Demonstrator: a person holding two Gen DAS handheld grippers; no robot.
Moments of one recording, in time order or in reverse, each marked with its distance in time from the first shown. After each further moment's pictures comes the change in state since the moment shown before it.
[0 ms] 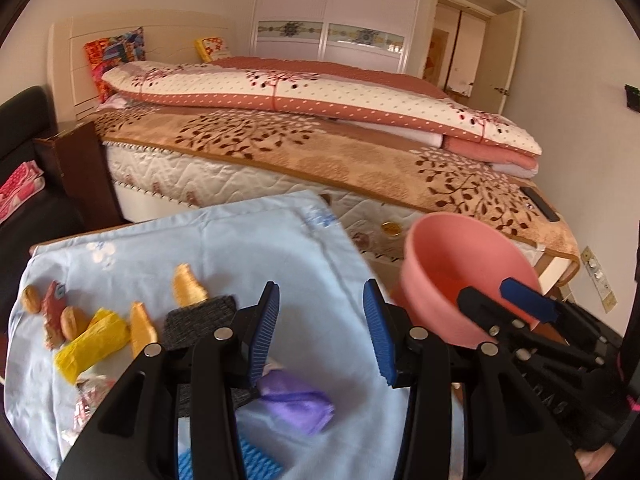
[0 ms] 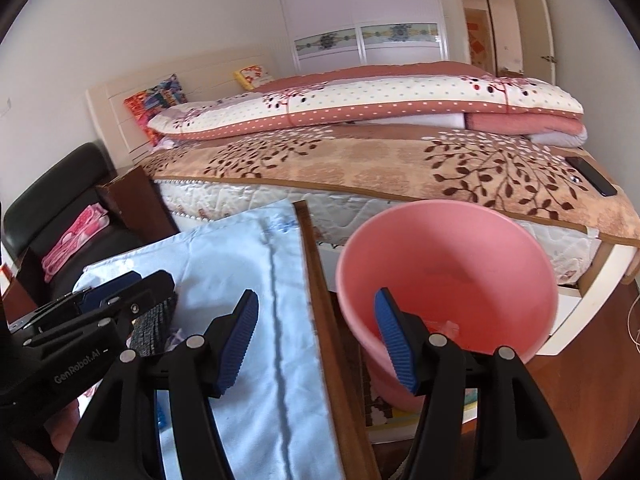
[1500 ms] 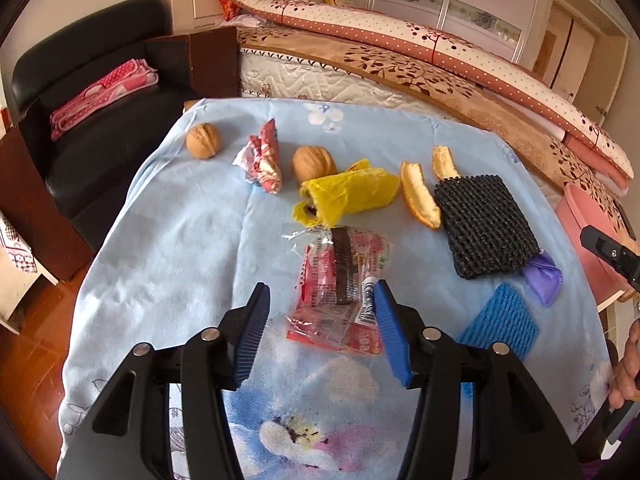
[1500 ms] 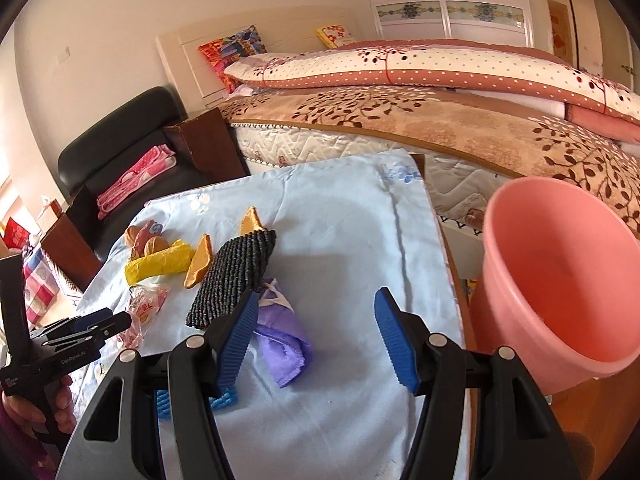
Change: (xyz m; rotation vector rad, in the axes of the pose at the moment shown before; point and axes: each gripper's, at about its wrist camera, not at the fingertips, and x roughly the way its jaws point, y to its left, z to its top) left arm -0.052 0.177 -0.103 -0.249 0.170 0.265; right arm 0.038 0.072 -0.029 -0.154 0.140 0.242
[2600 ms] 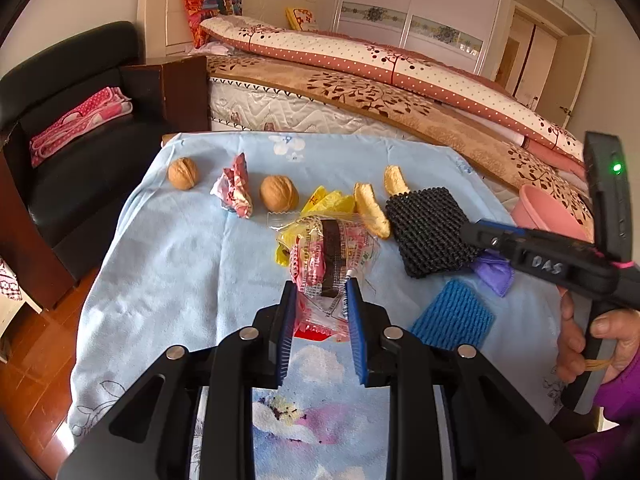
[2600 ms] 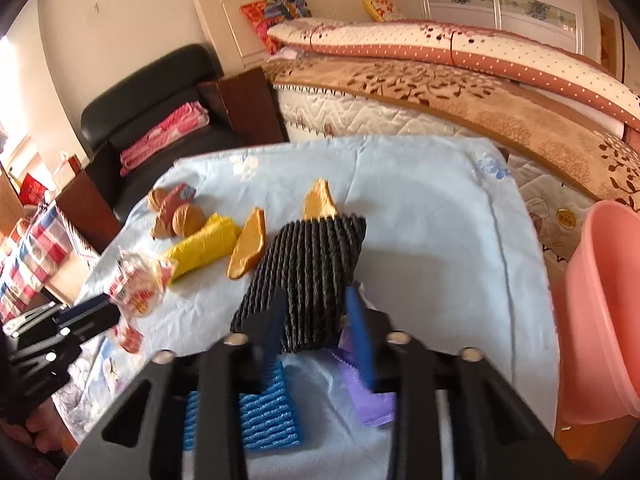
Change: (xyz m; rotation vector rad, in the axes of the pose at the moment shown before) left arm -0.037 -0.008 -0.005 0.070 -0.098 -0.113; right arm 0.055 0.058 0.007 -0.112 0.130 0.081
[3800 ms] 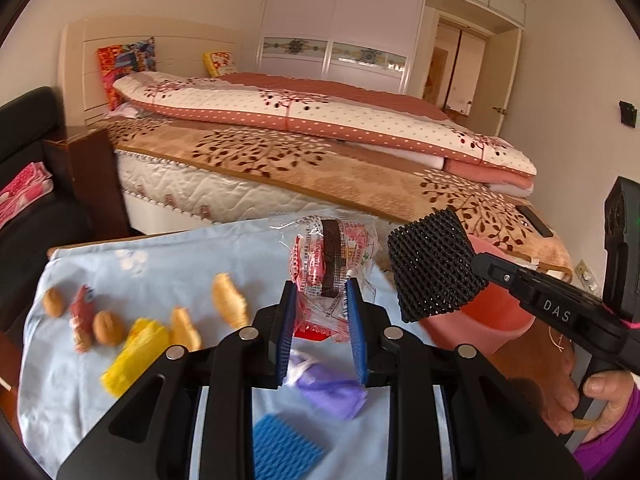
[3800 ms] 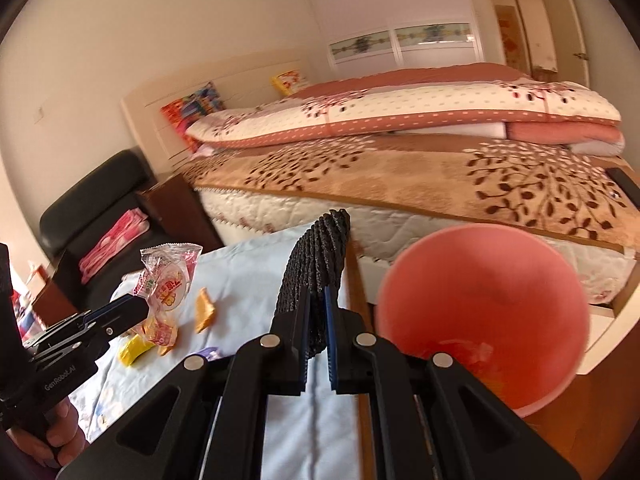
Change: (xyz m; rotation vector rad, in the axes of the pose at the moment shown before) left arm 0.021 -0.155 0.080 0.156 -0.132 -0.202; right arm -0.132 -0.125 -0.002 0.254 -0.300 -0.172
